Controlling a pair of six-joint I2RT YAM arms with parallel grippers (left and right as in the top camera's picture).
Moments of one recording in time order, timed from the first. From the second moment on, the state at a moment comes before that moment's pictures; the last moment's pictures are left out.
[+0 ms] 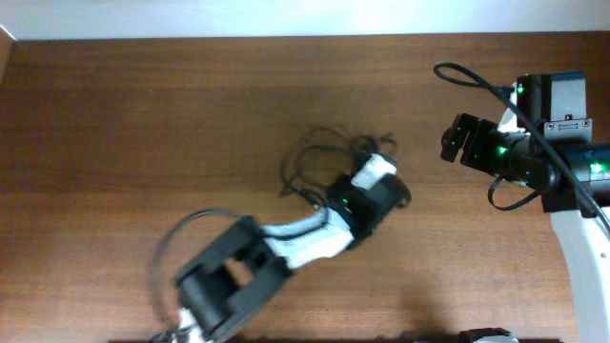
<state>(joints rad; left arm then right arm) -0.92 1.98 1.14 -0.07 -0.64 -0.12 0.08 1.33 1.57 -1.24 -0.05 0.41</state>
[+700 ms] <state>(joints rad) -0.26 1.46 1.14 -0.44 0.92 0.05 0.09 1.59 1.57 -1.06 -0.65 0.36</state>
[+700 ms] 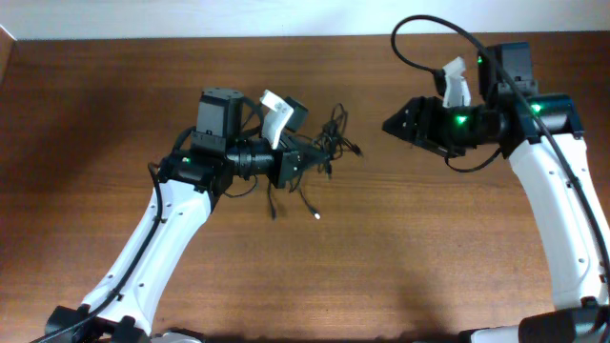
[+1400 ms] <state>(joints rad) -0.27 1.46 1.14 -0.36 1.05 0.15 0.35 1.69 1.56 -0.84 -0.61 0.31</state>
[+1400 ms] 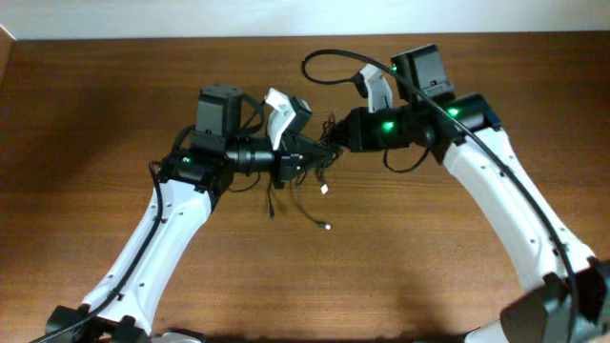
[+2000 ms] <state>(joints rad) 0.17 1.46 1.14 -0.37 1.15 0.12 -0.02 1.72 1.56 -1.06 -0.05 0.38</state>
